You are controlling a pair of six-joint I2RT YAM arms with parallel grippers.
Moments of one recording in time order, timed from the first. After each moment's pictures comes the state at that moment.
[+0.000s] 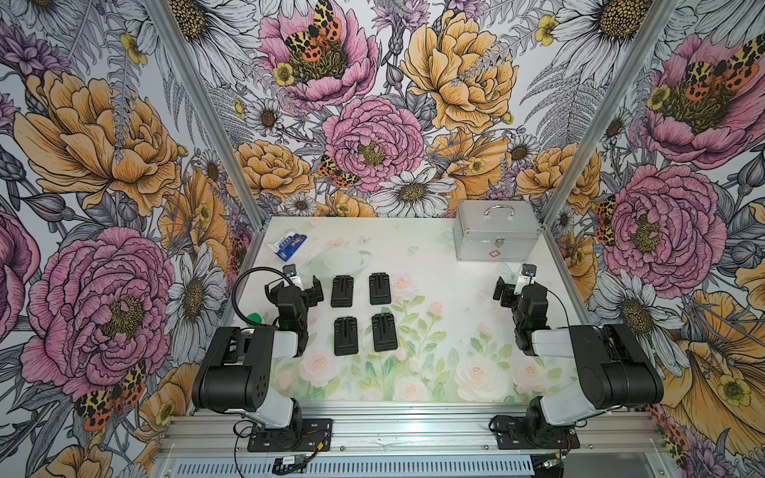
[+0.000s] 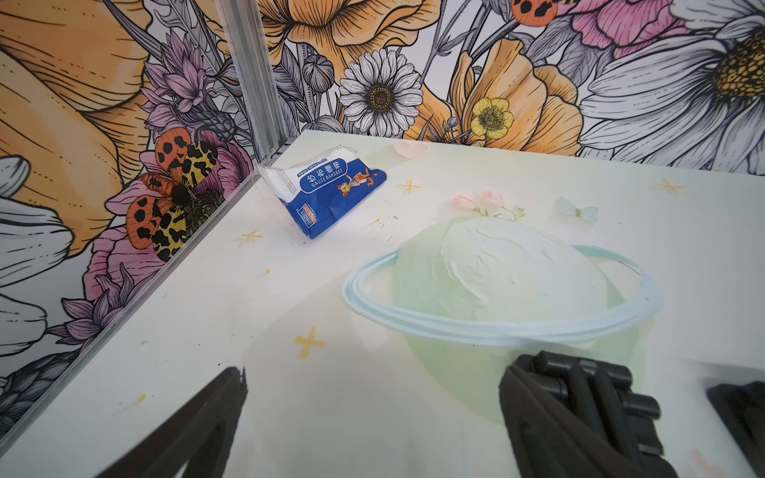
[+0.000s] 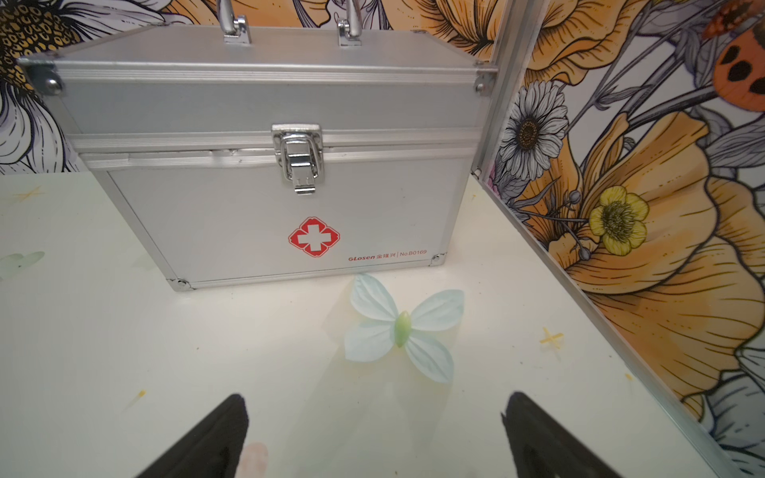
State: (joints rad) left arm -0.02 1.53 0.38 0.82 -0.23 -0.07; right arm 0.00 1.53 0.38 0.82 0.20 0.03
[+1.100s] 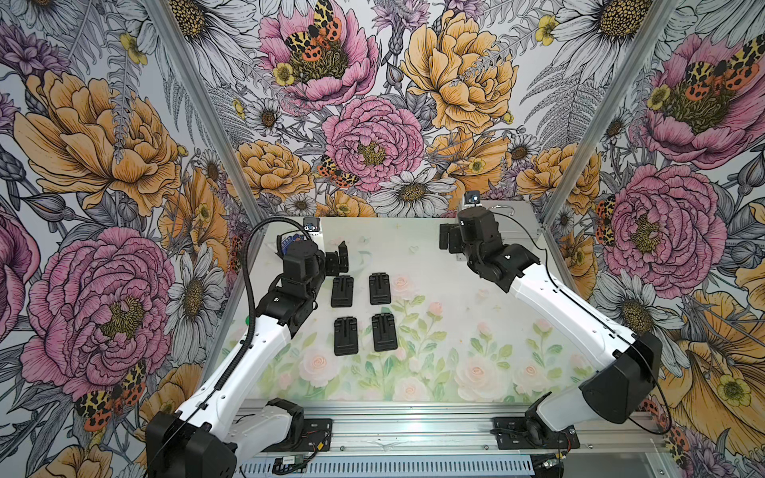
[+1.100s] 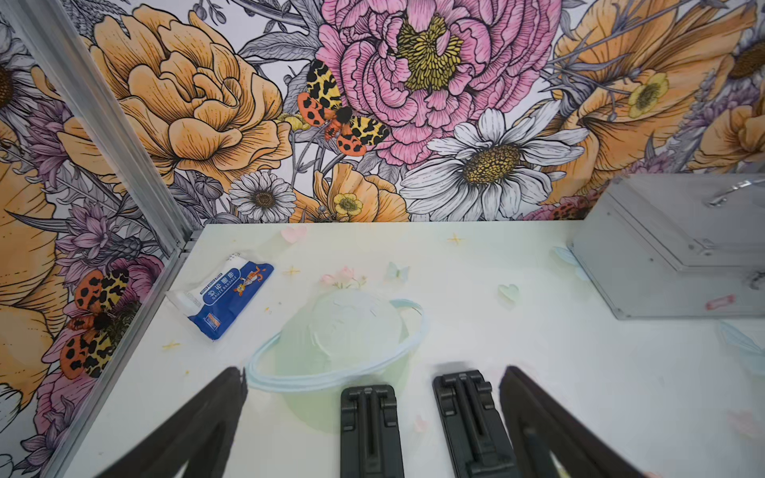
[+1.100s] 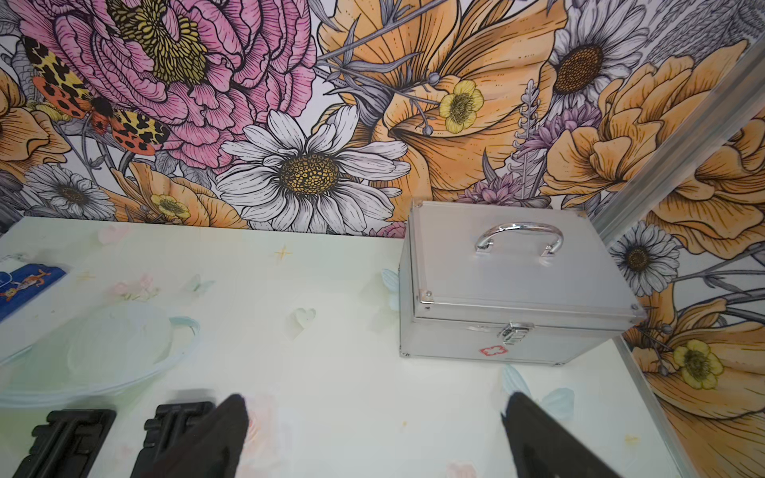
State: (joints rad) left arm -0.38 1.06 0.97 -0.26 -0.28 -0.13; right arm 0.59 1.57 1.58 -0.61 0.51 0.26
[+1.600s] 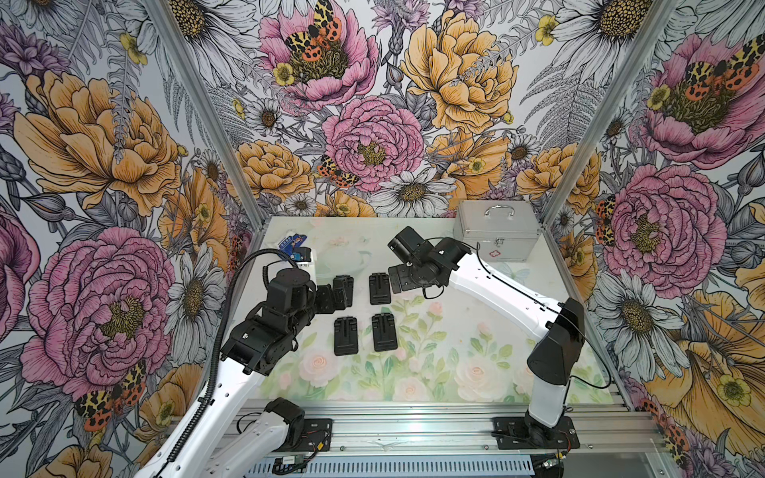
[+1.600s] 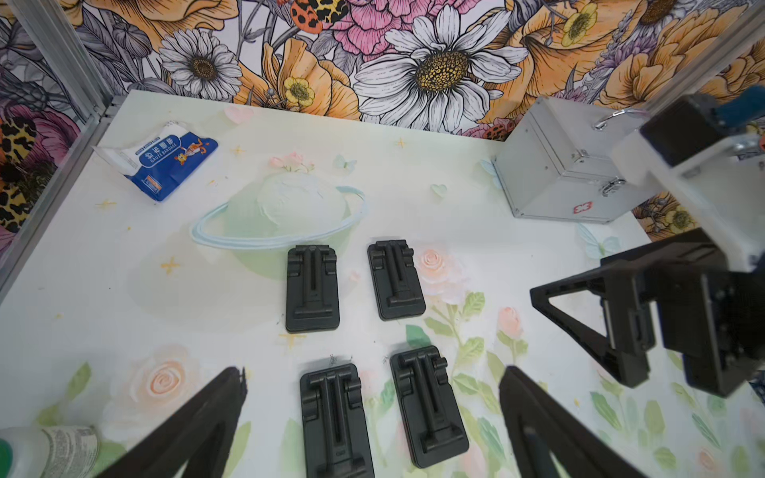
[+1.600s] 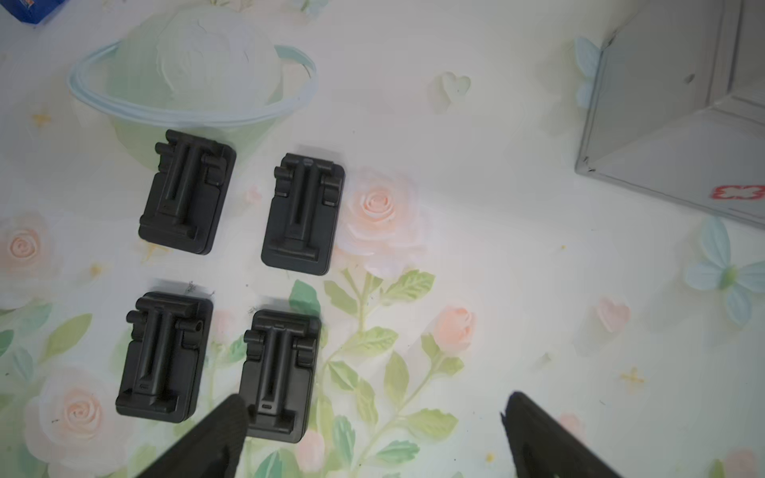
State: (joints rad) left arm -0.47 0.80 0.98 -0.75 -0.17 -0.40; right arm 0.85 1.89 1.88 -1.14 0.25 0.53
